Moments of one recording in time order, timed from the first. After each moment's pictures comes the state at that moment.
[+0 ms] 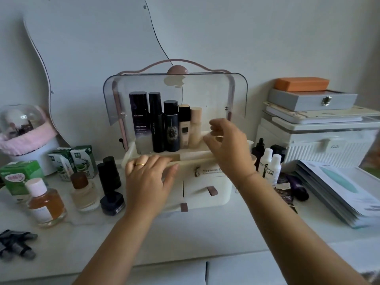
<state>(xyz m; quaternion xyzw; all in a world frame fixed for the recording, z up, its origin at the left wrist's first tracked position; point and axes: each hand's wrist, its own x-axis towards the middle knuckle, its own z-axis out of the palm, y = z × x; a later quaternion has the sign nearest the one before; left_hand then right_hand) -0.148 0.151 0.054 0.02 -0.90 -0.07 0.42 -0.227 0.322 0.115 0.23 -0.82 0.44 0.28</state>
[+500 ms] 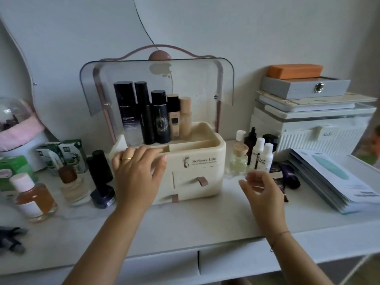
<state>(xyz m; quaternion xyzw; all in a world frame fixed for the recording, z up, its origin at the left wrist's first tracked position) -0.153 0.154 0.045 0.04 -0.87 -0.05 0.48 -0.198 0.416 -0.008 0.05 -0.79 0.57 0.22</state>
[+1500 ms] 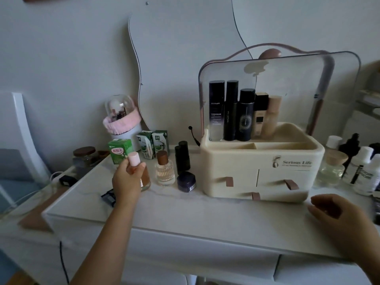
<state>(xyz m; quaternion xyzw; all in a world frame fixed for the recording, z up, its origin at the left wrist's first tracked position) -0.071 -0.048 0.000 0.34 -0.72 -0.40 0.45 -0.187 0.394 -0.016 0.10 -0.89 0.44 0.08</state>
